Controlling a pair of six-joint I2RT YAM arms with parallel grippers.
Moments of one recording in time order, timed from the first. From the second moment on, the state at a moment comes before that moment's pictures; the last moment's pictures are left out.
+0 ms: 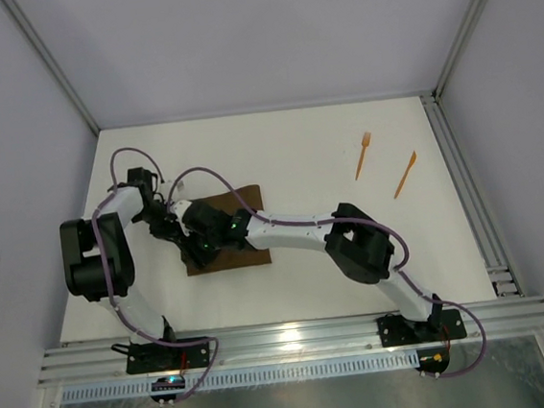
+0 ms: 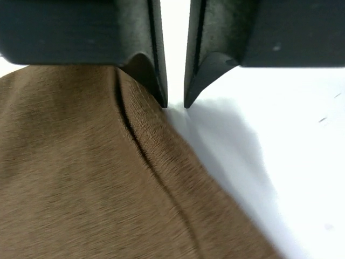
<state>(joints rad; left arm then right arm) 0.07 1.78 1.10 -0.73 0.35 0.26 1.13 2.21 1.76 -0.30 -0.09 0.28</state>
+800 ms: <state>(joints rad) 0.10 1.46 1.06 -0.98 0.27 0.36 0.58 1.95 1.48 -0.26 -0.20 0.43</state>
